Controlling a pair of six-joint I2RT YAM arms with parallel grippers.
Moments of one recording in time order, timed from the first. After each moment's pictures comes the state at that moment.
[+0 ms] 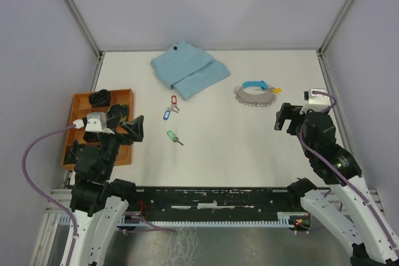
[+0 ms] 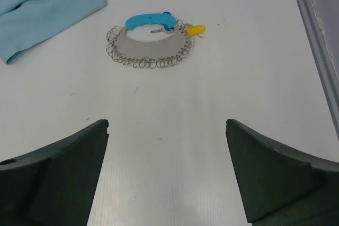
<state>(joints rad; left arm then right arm) -0.23 0.19 0.60 -0.36 -0.08 -0.26 0.44 0.59 0.83 -0.62 0.43 0.25</state>
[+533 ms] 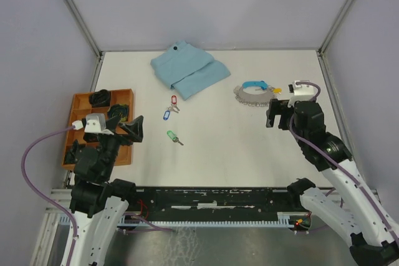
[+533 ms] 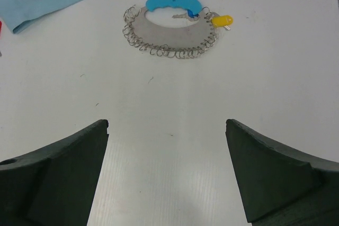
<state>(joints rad) -0.23 0.18 0.60 -0.36 -0.08 -0.26 0.44 0.70 0.85 -0.60 0.34 0.21</state>
